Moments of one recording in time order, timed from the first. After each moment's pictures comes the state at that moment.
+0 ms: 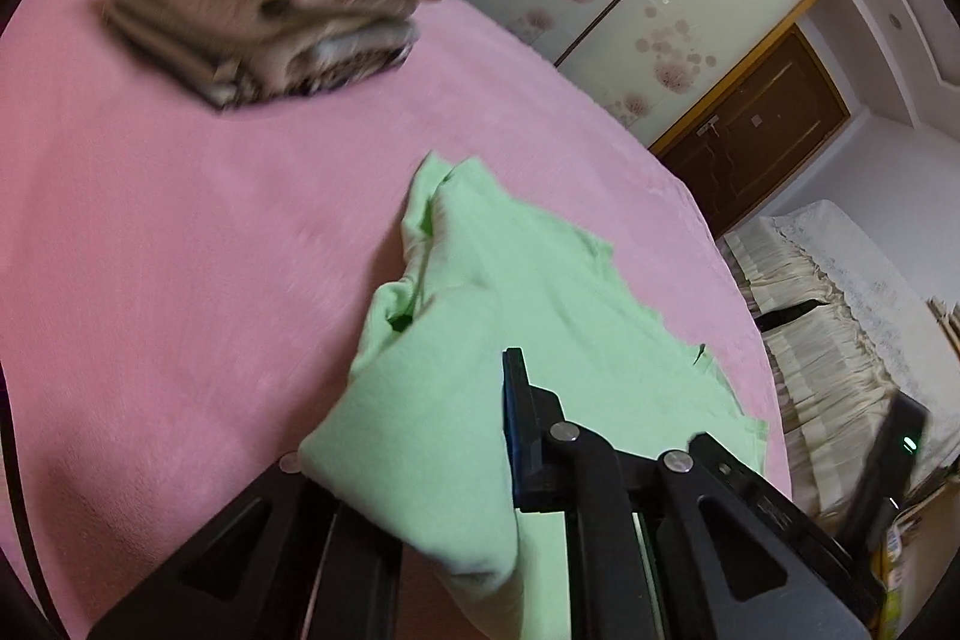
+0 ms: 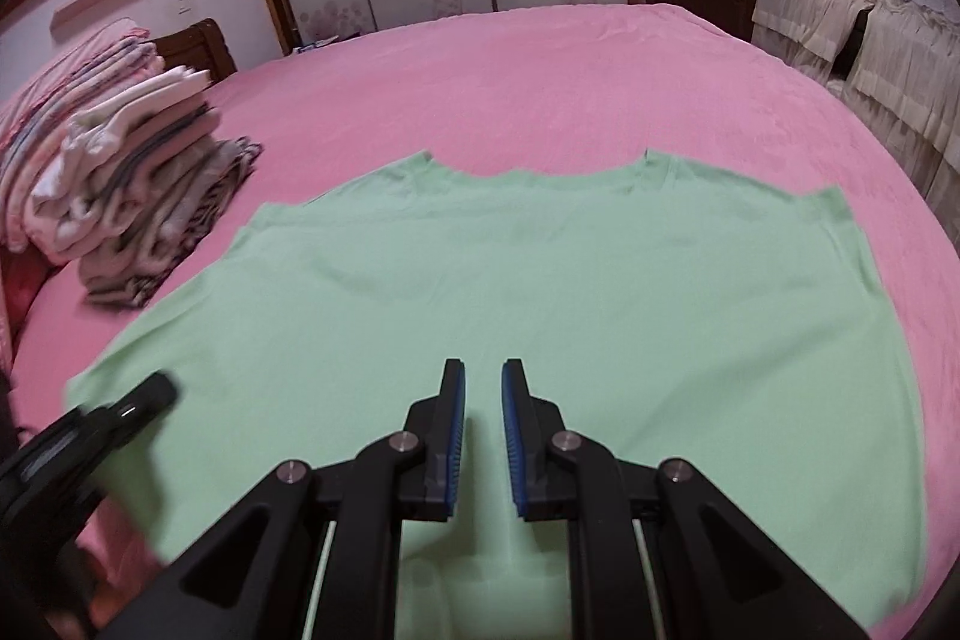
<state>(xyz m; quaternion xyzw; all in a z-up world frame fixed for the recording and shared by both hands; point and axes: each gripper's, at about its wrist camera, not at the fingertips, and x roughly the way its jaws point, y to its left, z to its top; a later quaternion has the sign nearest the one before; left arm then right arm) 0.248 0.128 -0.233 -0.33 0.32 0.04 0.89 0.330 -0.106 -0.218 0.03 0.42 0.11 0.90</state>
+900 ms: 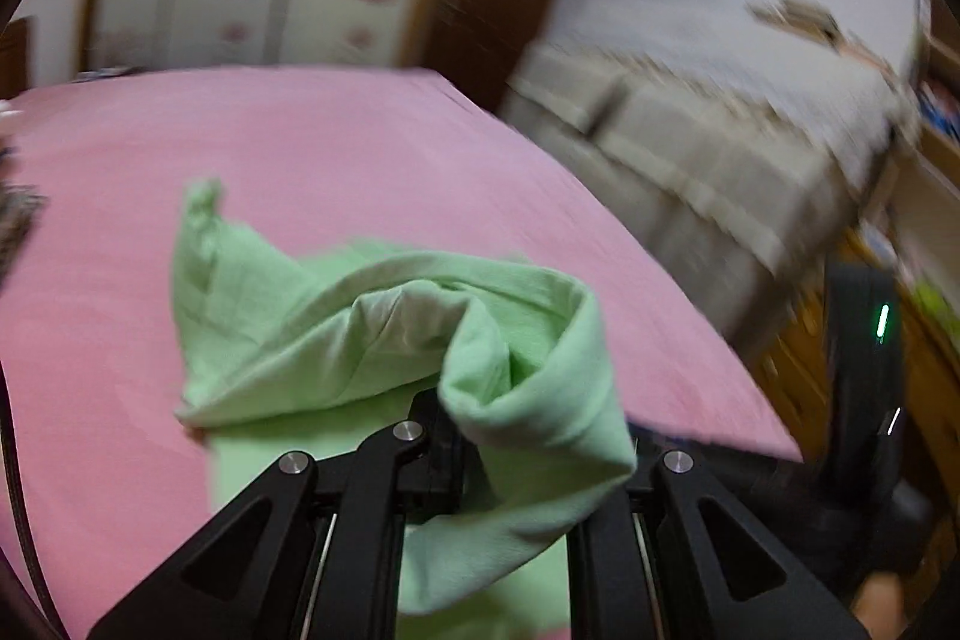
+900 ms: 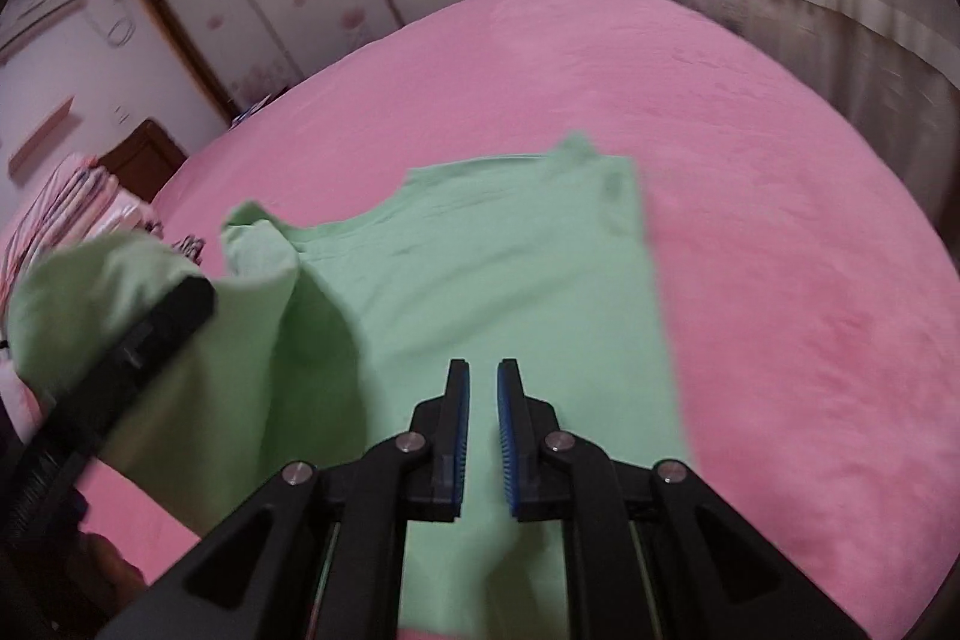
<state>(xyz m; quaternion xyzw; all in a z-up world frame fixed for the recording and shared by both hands) 0.273 -0.160 -0.177 -0.05 0.35 -0.22 0.91 0.270 -0.309 -0.200 0.17 0.43 0.04 0.88</state>
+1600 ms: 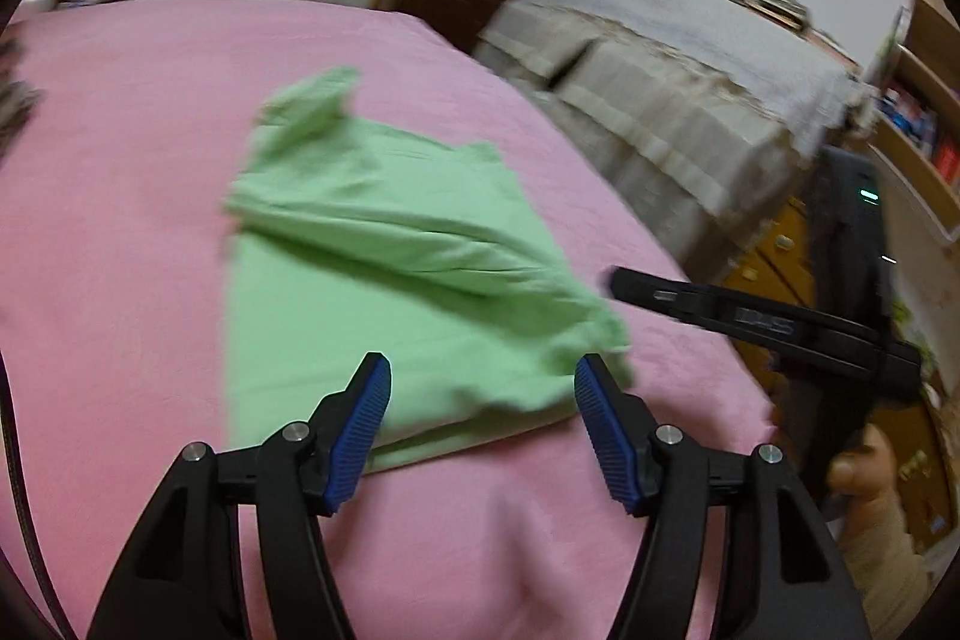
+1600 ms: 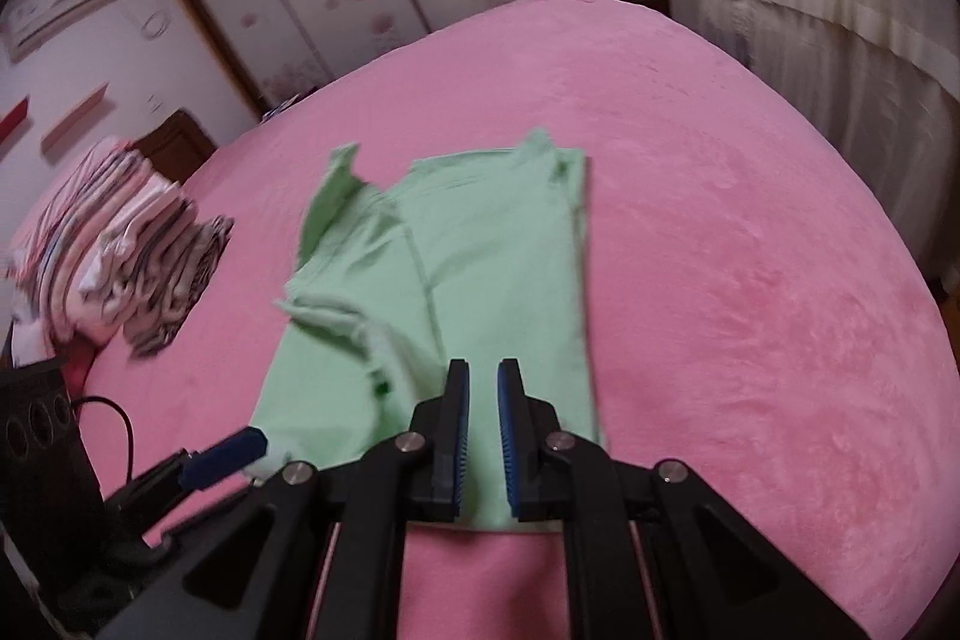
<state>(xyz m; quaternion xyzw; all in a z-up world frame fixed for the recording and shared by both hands) 0.186 -0.093 -0.194 -0.10 0.39 -0.23 0.89 0.227 -0.309 -0.181 0.13 0.41 0.11 0.89</state>
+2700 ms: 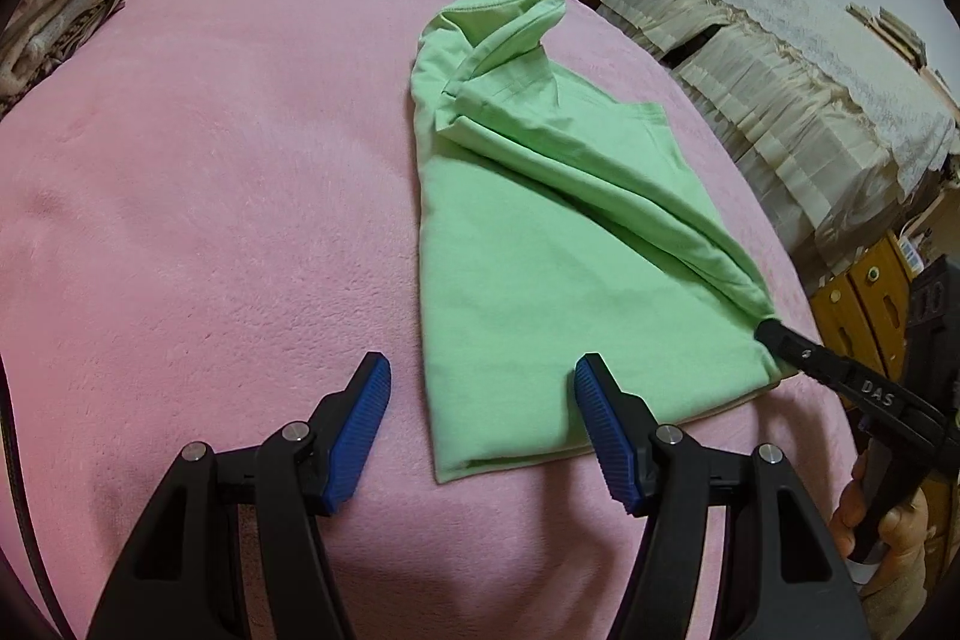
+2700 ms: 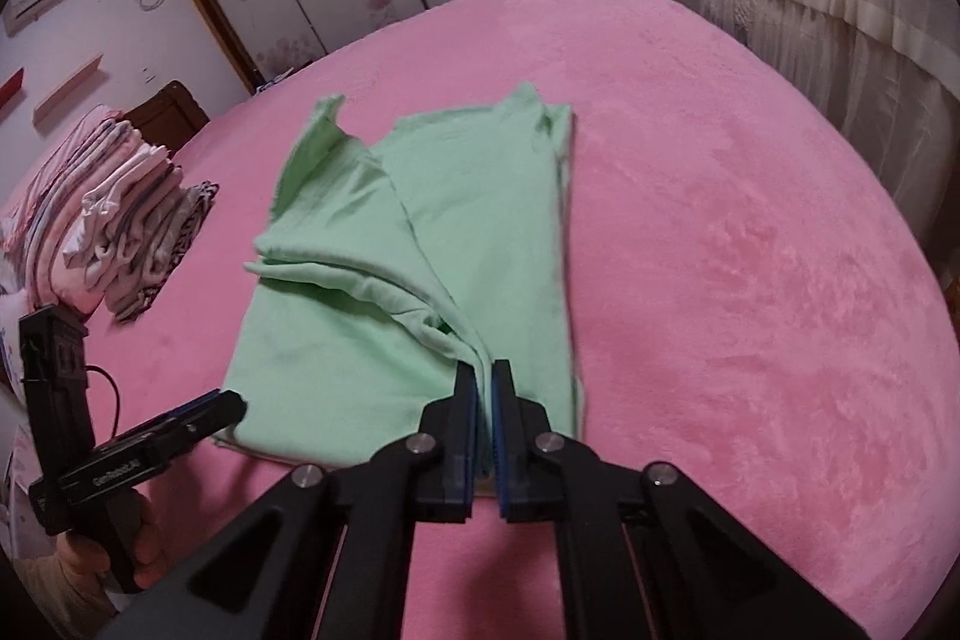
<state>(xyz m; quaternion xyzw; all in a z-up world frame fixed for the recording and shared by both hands) 0.217 -0.053 -0.248 -0.13 0.47 -0.14 0.86 0.221 -0.325 -0.223 0.13 0.44 0.10 0.88</state>
